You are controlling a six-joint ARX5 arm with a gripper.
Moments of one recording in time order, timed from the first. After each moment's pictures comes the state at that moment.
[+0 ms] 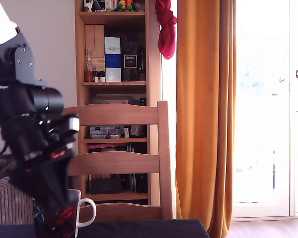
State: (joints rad) arm -0.30 1.95 1.15 -0.64 0.40 0.22
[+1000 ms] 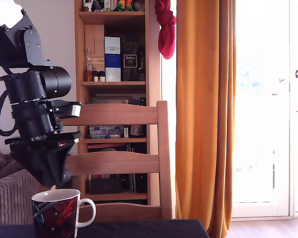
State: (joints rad) arm -0.30 1.94 1.27 -0.65 0.09 0.13
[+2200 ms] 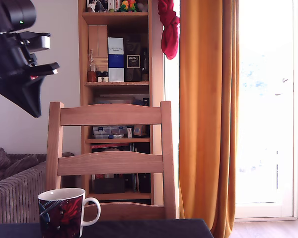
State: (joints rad) arm -0.16 1.62 1.29 -0.65 0.11 0.11
